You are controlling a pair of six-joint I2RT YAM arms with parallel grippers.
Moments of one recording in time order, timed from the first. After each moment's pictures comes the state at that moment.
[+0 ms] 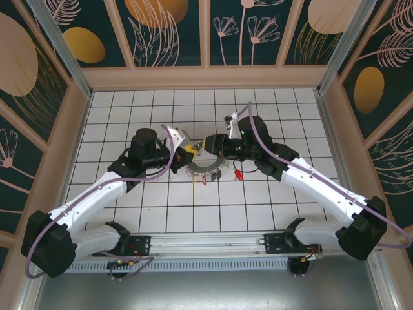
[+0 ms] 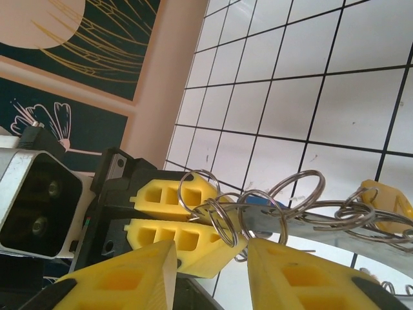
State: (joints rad) left arm -0.56 1.14 0.77 -0.03 0.56 0.01; right arm 0.77 1.22 1.06 -0.30 -0.34 0.86
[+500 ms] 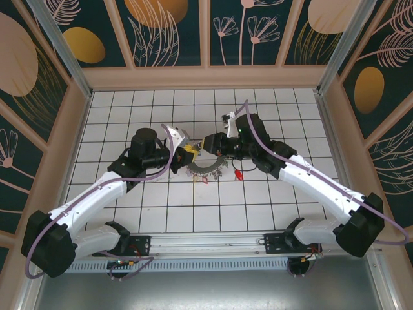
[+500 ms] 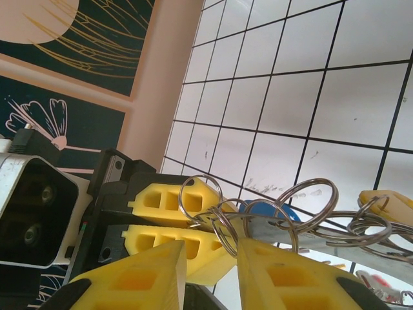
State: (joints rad) left arm -0.56 1.14 0.77 -0.03 0.57 0.00; right arm 0.77 1.25 1.10 -0.32 -0.34 0.86
